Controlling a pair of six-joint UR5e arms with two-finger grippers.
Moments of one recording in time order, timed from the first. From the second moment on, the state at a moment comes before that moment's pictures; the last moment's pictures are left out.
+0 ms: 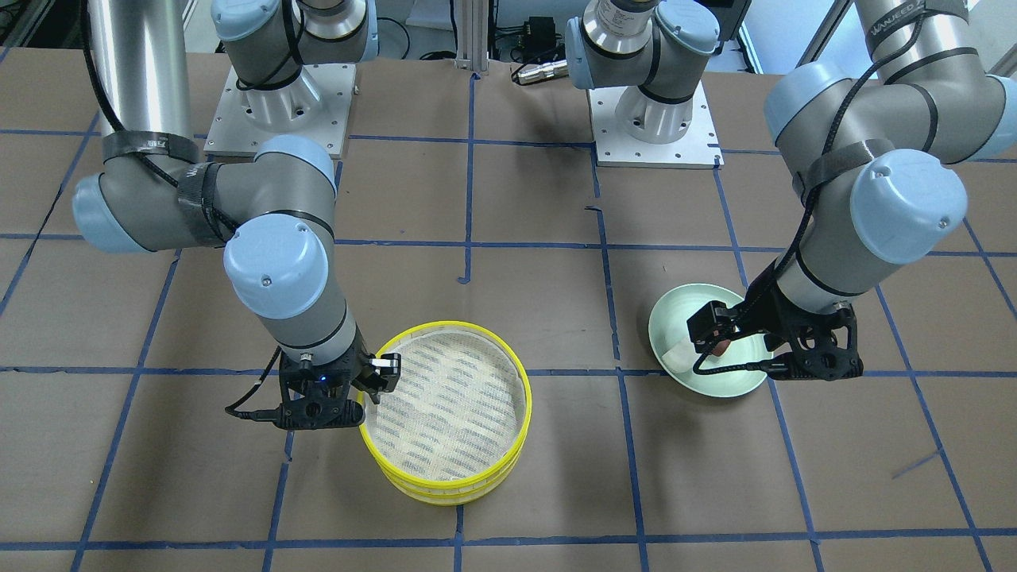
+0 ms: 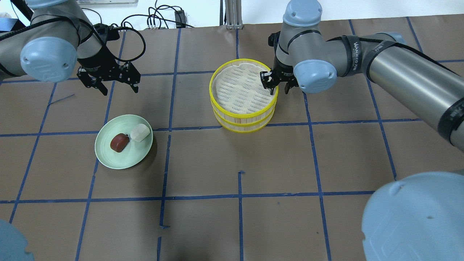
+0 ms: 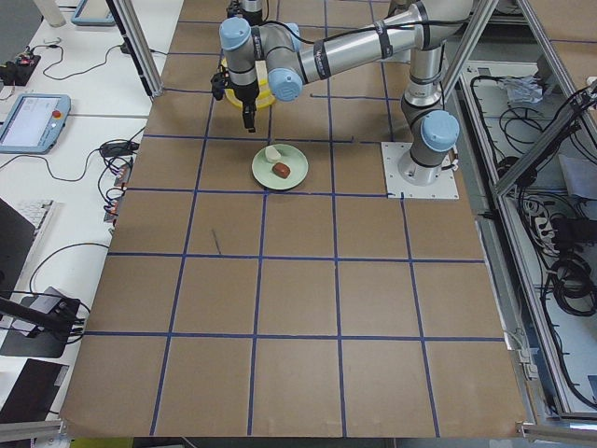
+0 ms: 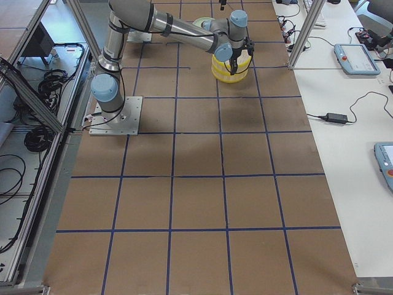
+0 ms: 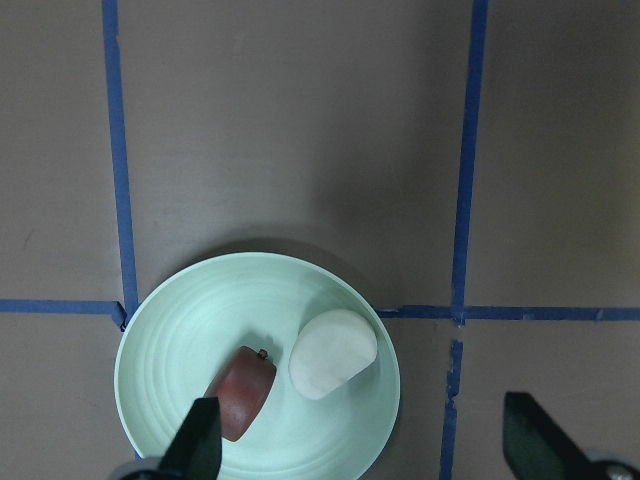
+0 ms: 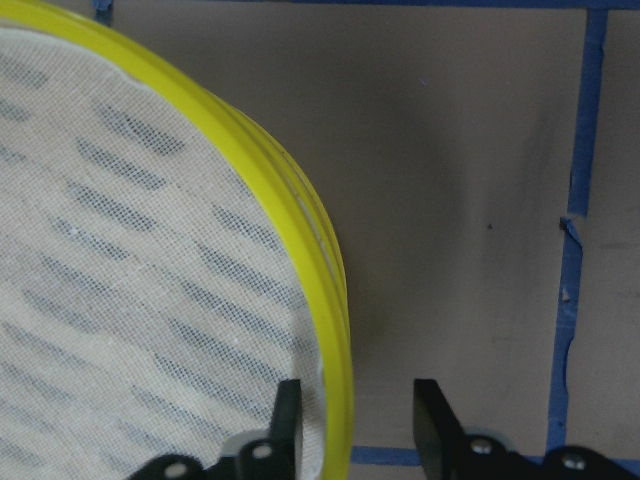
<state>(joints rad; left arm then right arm) -1.41 -1.85 -1.61 -1.31 1.56 0.13 1.72 -1.11 1.58 -2.10 -1.53 0.10</state>
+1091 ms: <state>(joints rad) -1.40 -1.95 -1.70 -1.20 1.58 0.39 1.65 -1.24 1.52 -1.88 -1.55 0.06</state>
